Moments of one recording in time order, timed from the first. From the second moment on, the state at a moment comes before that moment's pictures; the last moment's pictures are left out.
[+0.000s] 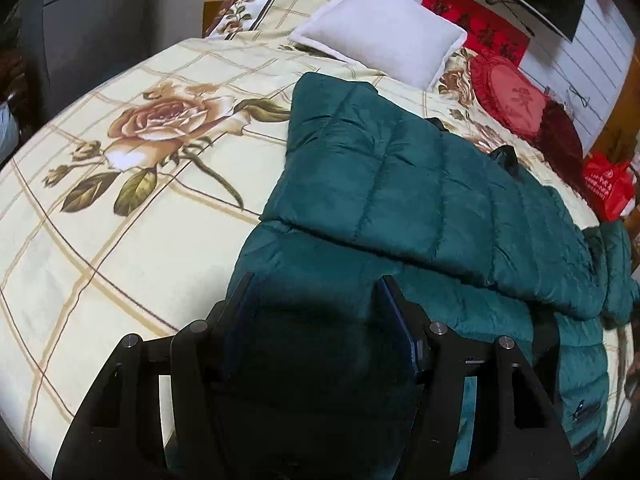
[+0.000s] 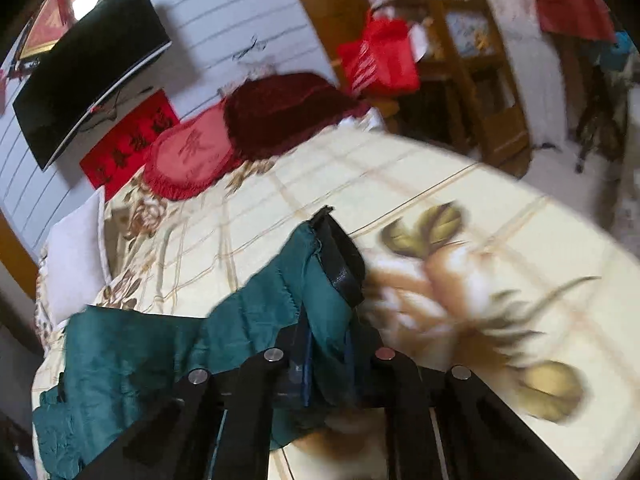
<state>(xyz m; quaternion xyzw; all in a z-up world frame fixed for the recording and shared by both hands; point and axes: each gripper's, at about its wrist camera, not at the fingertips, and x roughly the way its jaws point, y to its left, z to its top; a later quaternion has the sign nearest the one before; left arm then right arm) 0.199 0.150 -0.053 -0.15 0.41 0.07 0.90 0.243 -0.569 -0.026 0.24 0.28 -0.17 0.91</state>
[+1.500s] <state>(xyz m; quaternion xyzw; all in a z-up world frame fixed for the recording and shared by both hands) 0.290 -0.002 -0.007 -0.13 0.47 -0.25 0.84 0.255 -0.154 -0.051 0.12 0.34 0.14 0.92</state>
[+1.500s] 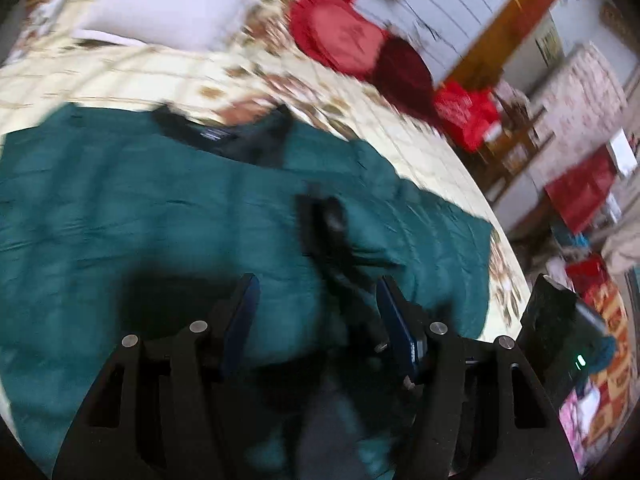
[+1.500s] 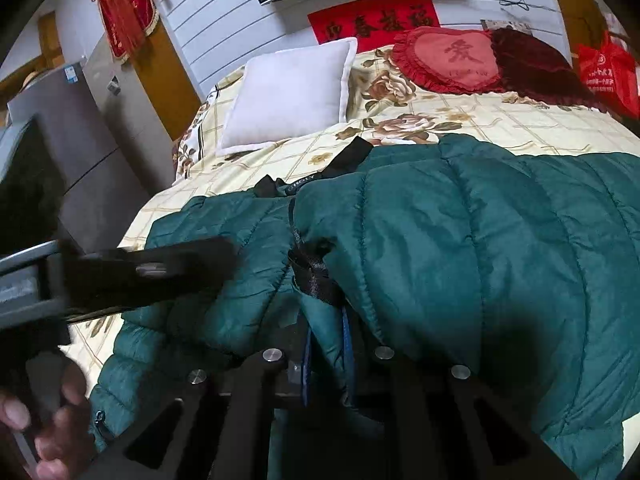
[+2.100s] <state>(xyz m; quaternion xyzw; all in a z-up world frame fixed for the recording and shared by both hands) 0.305 -0.038 -0.023 -0.15 0.50 -0.26 0.81 0.219 -0.180 -0.024 0.11 0.32 0.17 0.93</state>
